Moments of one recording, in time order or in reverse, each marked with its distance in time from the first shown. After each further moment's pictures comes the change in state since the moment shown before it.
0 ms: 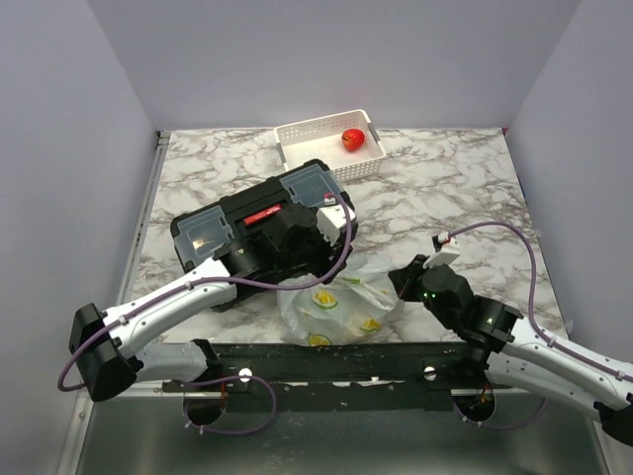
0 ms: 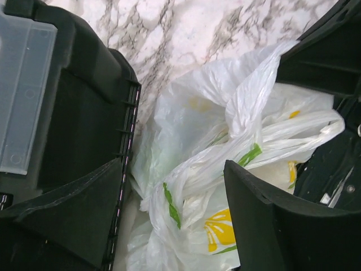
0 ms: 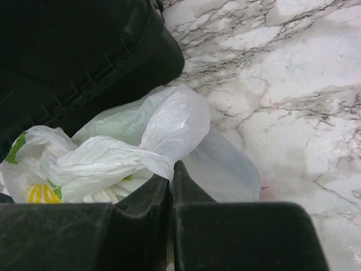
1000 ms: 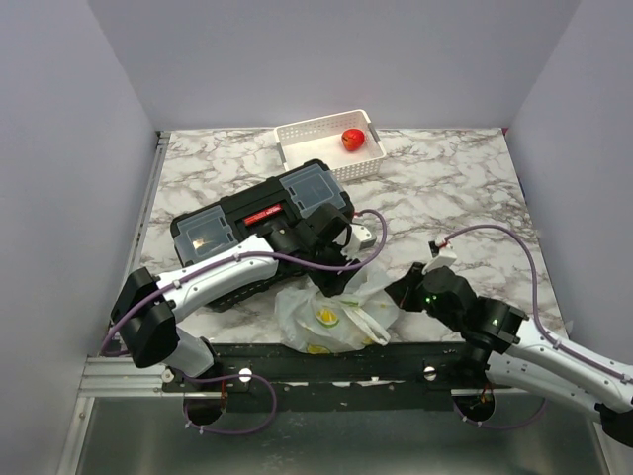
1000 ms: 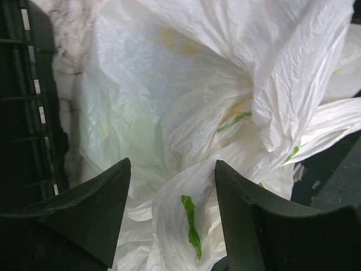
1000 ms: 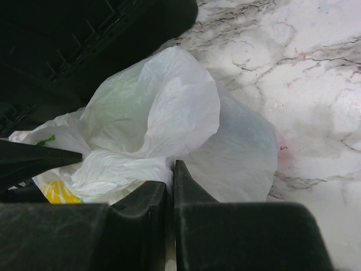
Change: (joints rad) left arm 0.004 0.301 0.172 -0.329 0.156 0.055; right arm 0.000 -0.017 0.030 -0.132 -0.157 0.087
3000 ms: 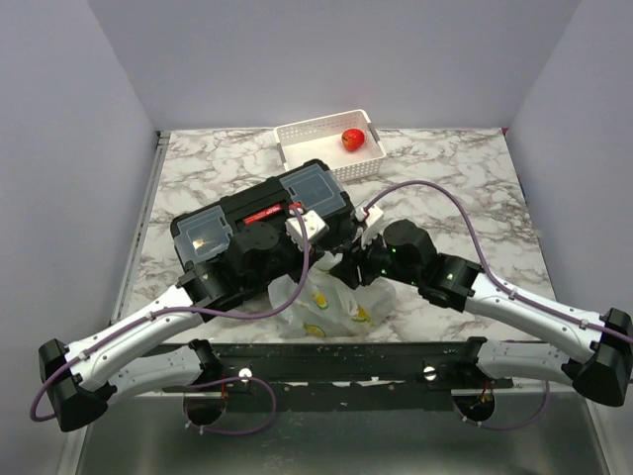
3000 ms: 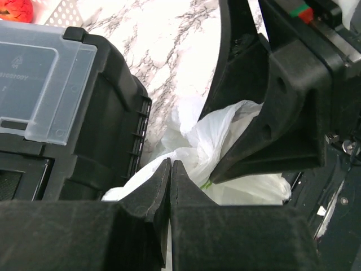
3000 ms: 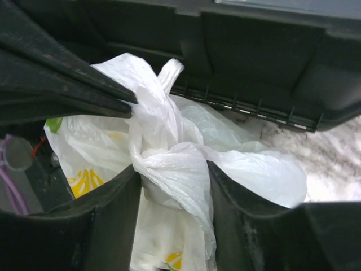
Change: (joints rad) left arm -0.003 -0.546 -0.335 0.449 -0.165 -0.037; right arm -0.001 0.470 0.378 0.224 -0.411 -0.637
